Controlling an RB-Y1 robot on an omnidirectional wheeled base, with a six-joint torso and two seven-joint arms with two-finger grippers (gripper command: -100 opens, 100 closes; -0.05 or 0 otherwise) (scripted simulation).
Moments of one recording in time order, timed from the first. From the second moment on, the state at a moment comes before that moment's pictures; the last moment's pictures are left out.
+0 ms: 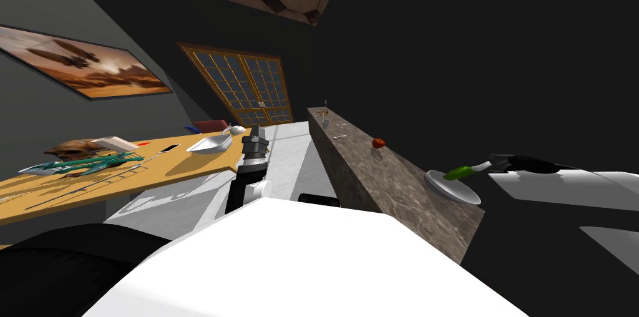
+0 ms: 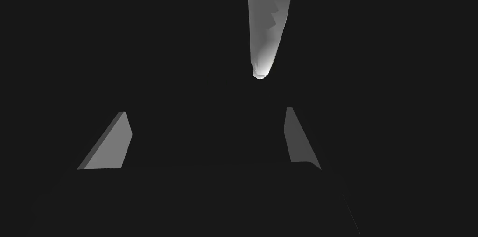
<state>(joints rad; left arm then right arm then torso) 0.55 -0.01 0.06 -2.37 0.06 -0.35 -0.15 0.31 -1.15 -0.52 -1.57 -0.09 0.91 0.47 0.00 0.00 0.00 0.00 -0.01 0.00</state>
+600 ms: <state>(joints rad) 0.55 -0.01 0.06 -2.37 0.06 -0.35 -0.15 0.32 -1.16 -0.53 -1.60 -0.10 0.93 0.47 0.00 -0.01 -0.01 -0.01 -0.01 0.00</state>
